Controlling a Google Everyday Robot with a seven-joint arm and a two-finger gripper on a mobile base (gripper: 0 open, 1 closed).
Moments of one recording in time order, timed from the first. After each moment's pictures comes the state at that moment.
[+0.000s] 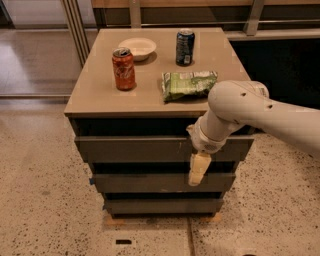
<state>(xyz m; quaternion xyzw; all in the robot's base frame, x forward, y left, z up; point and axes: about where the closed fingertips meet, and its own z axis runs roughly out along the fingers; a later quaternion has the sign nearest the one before) 0.539 -0.099 0.686 -0.69 0.71 0.06 0.16</state>
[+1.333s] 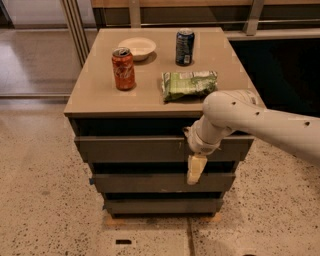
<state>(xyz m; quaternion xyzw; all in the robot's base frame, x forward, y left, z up) 0.567 -0.096 0.650 -0.71 0.68 0.04 0.18</state>
